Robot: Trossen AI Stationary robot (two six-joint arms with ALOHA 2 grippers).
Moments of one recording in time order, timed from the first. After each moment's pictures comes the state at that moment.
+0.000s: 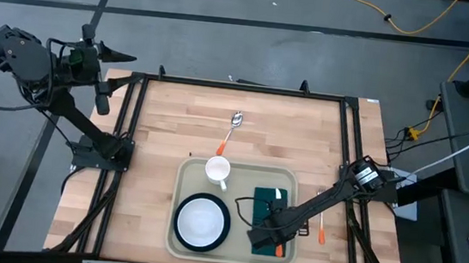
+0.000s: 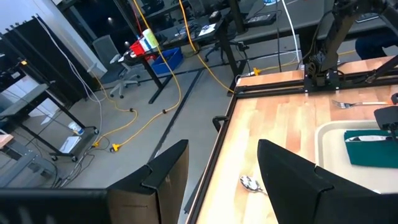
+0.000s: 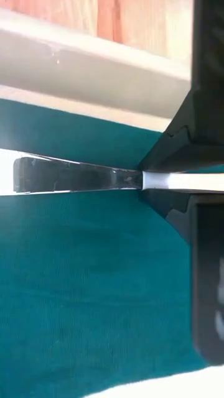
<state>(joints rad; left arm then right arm) -0.47 1.20 2.26 -1.57 -0.91 -0.04 0.58 2.06 1.43 -1.05 -0.05 2.09</state>
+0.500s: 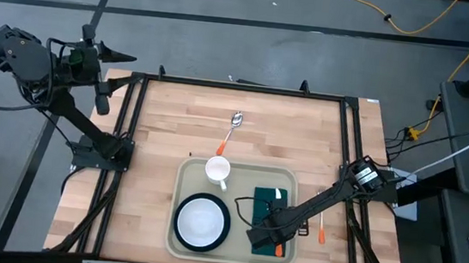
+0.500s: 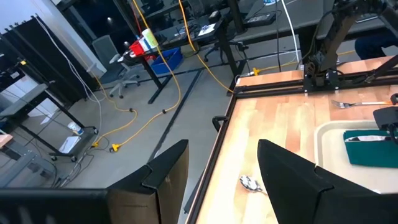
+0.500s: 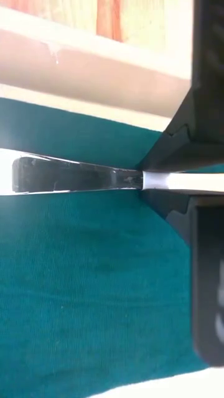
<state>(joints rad) -0.47 1.20 2.26 -1.57 -0.91 -0.04 0.58 2.07 1.43 -1.04 -0.05 2.09</state>
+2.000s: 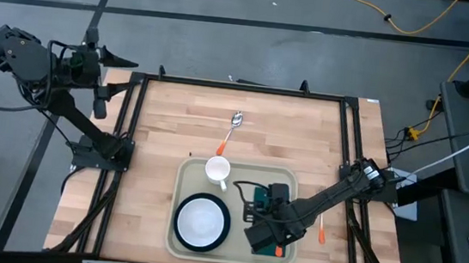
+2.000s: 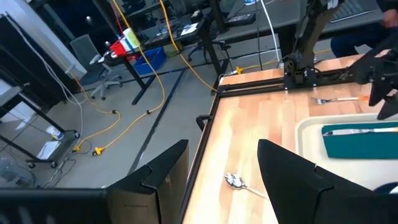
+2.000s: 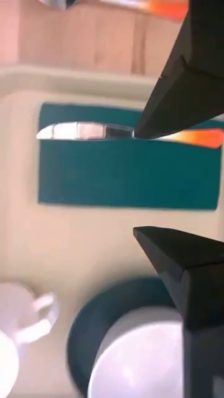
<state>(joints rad) -0.47 1.20 2.26 -1.57 -0.83 -0.04 0.58 2.05 2.00 -1.57 0.30 2.12</state>
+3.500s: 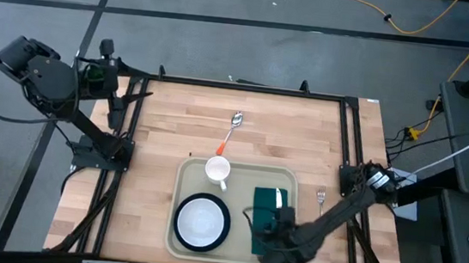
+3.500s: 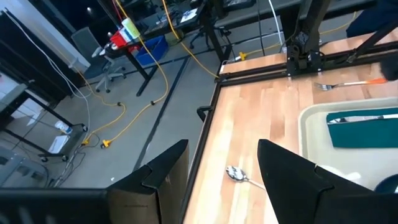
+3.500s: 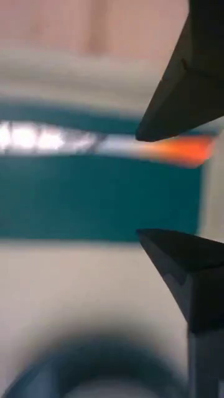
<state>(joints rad) -0.47 1.27 2.24 -1.57 -0.85 -0.06 0.74 2.01 1.67 -1.26 0.24 2.26</state>
